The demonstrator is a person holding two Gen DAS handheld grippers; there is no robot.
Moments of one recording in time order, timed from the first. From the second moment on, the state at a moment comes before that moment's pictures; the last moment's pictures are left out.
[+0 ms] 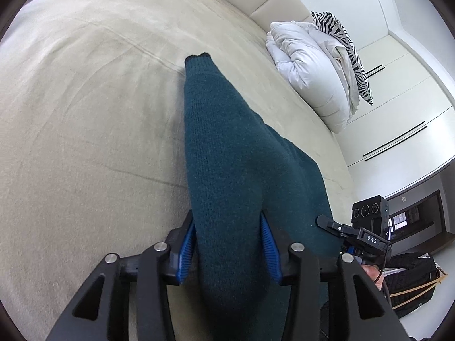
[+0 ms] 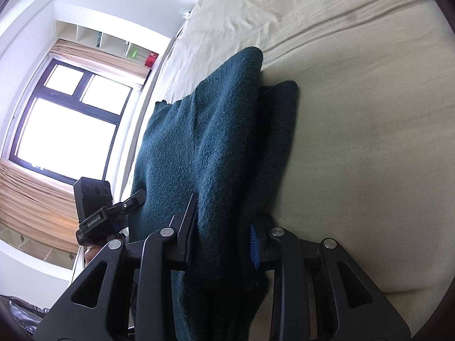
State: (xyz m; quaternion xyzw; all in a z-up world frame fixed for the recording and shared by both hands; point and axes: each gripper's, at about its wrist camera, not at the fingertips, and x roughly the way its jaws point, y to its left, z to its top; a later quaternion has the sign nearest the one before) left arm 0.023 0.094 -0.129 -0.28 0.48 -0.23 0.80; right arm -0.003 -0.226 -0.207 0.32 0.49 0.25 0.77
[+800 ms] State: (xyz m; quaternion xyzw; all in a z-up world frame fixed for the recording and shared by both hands) left arm -0.078 0.036 0.048 0.04 0.21 0.03 0.98; right arm -0.128 -0.214 -0.025 0.03 0.19 -0.08 0.98
